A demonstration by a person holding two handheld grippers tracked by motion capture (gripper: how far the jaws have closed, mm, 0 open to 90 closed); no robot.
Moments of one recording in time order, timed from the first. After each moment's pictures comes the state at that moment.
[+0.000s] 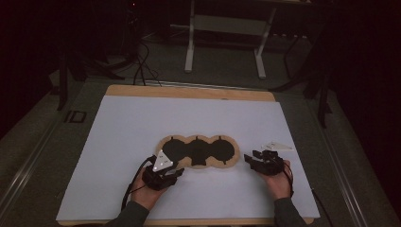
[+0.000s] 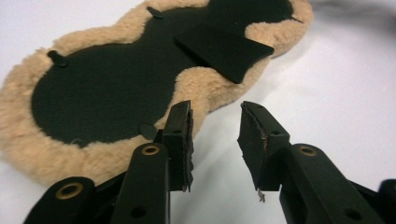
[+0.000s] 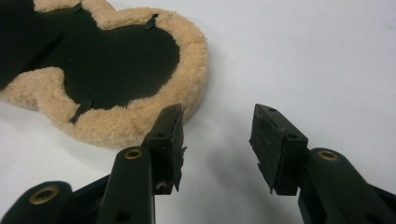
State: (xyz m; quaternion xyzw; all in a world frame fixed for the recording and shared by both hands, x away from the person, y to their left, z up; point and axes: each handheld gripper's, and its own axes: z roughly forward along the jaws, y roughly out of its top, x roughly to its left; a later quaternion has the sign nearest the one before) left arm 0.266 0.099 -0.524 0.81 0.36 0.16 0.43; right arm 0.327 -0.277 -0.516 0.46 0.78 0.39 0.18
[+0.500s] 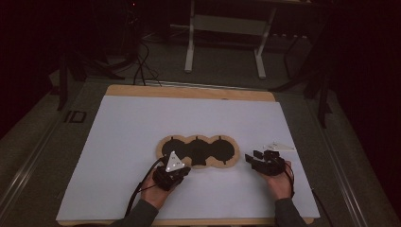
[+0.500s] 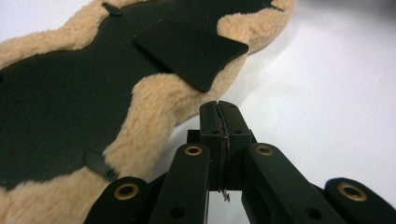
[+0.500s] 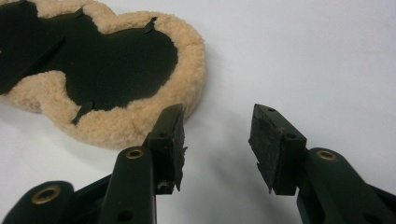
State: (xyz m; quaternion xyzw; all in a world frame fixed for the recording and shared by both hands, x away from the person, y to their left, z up) left arm 0.272 0.072 -0.529 0.83 0.34 0.15 0.41; right arm 0.326 -0.280 -0.515 0.47 0.77 0.40 0.18
